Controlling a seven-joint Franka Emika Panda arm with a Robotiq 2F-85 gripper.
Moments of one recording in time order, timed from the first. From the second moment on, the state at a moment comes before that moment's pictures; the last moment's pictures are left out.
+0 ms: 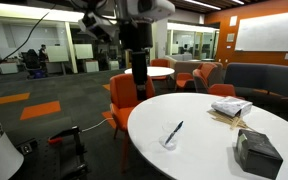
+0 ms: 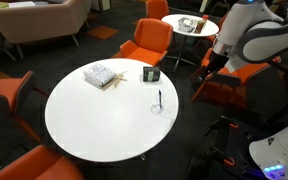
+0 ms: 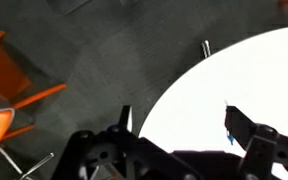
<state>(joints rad) -0.23 -0.33 -0.10 -2.71 -0.21 2.42 0.32</state>
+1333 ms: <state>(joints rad) 0.04 0.51 -0.17 -2.15 -0.18 2.63 0.85</state>
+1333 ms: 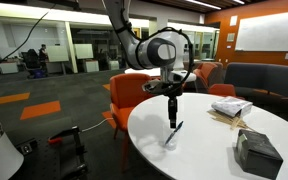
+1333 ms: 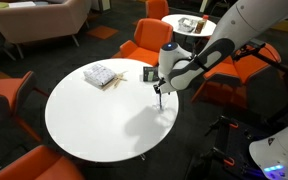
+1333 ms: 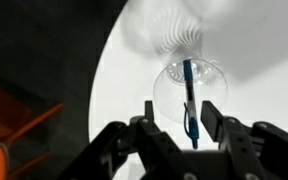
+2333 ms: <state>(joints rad) 0.09 0.63 -0.18 -2.06 -0.13 2.63 0.83</state>
